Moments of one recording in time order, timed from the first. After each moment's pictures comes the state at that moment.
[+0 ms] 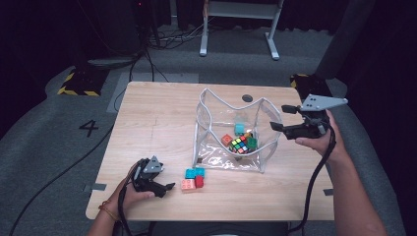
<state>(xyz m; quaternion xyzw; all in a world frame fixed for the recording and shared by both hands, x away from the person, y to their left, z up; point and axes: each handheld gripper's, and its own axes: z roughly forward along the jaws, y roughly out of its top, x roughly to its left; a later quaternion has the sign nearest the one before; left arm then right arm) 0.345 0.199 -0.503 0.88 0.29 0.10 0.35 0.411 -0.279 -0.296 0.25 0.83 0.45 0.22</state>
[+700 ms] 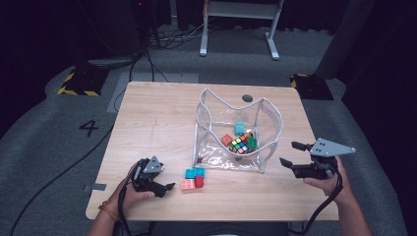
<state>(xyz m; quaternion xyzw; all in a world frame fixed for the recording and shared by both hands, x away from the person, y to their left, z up) 0.345 0.199 -0.503 0.88 0.29 0.10 0.35 0.344 -0.313 -0.385 0.27 0.83 0.44 0.22</state>
